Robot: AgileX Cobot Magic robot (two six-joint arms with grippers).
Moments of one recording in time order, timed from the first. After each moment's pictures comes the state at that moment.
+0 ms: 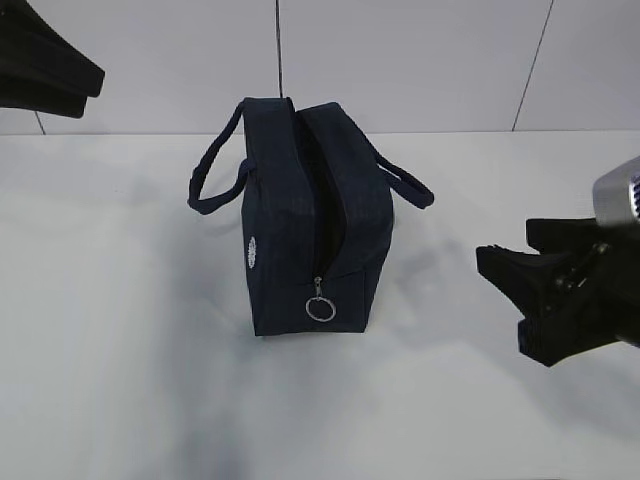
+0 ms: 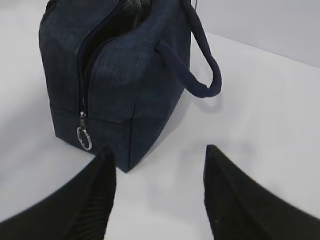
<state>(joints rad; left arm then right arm) 0.02 1.51 -1.29 -0.94 1.21 0.43 0.50 1.08 -0.38 0.06 -0.23 -0.14</state>
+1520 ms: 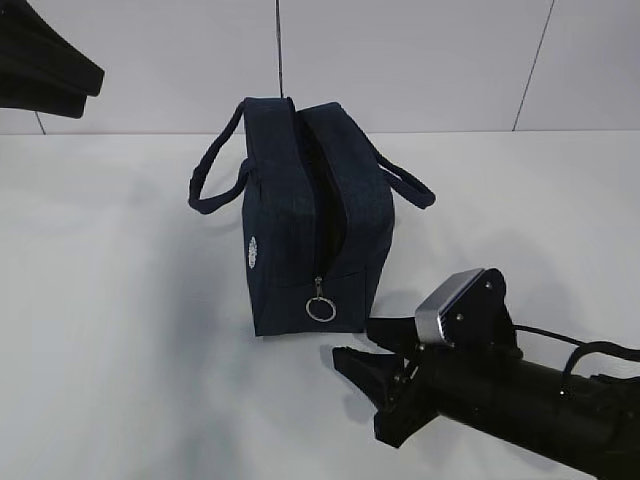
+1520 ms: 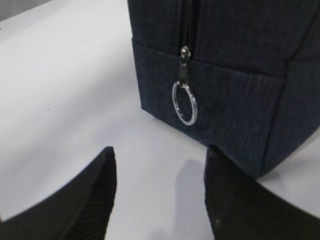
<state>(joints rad) 0.02 1.51 -1.29 -0.94 1.21 0.40 0.50 1.98 -0.42 -0.35 -1.14 0.13</state>
